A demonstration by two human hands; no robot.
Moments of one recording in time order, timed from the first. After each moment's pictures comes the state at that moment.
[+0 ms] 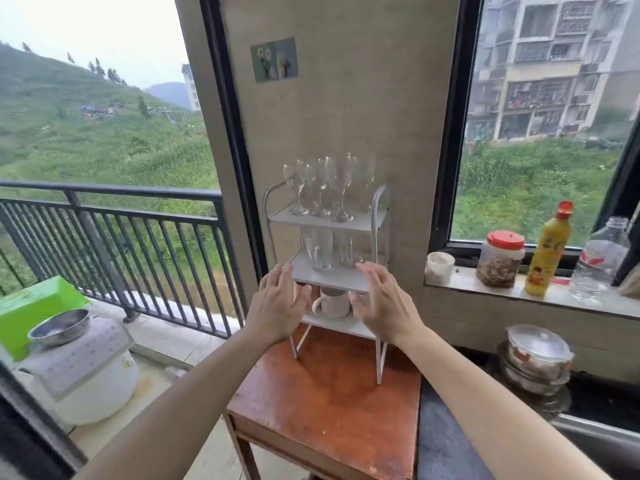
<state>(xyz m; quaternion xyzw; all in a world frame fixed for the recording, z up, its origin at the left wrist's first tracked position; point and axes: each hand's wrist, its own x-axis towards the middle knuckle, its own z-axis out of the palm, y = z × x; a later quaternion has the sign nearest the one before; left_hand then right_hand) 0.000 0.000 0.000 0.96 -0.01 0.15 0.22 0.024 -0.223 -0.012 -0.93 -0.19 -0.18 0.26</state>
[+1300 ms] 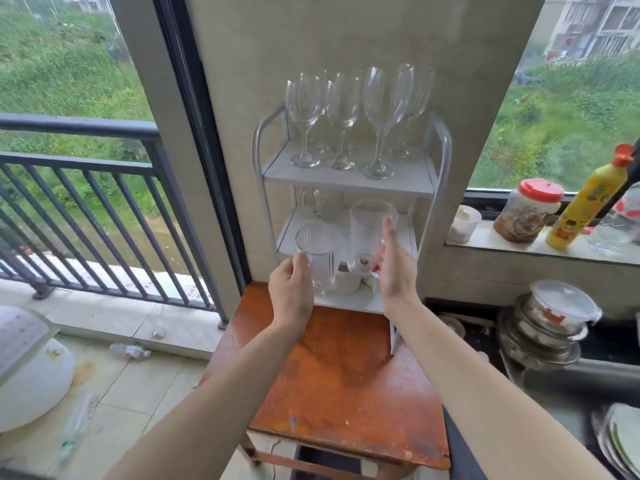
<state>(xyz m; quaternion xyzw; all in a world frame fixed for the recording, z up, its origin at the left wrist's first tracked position) 0.135 0.043 -0.078 0.70 0.09 0.11 0.70 0.138 -0.105 -0.051 -0.66 0.18 -0.12 0.72</state>
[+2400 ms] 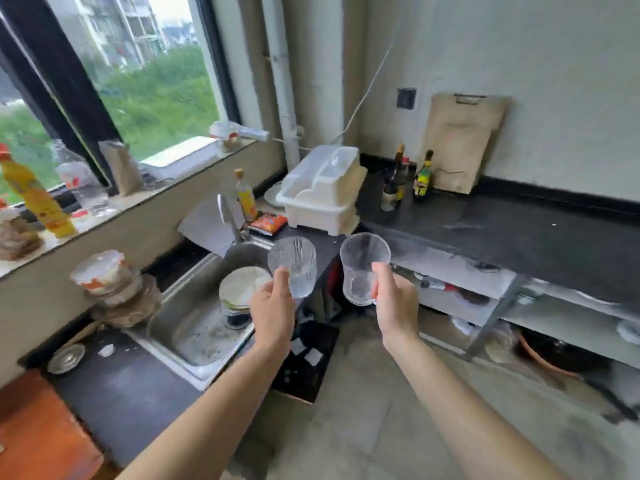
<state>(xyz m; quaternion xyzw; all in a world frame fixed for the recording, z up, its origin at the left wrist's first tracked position) -0.389 -0.429 -0.102 0.66 -0.27 -0.28 0.64 -0.547 -0.470 -0.096 -0.45 0.54 -0.53 0.47</state>
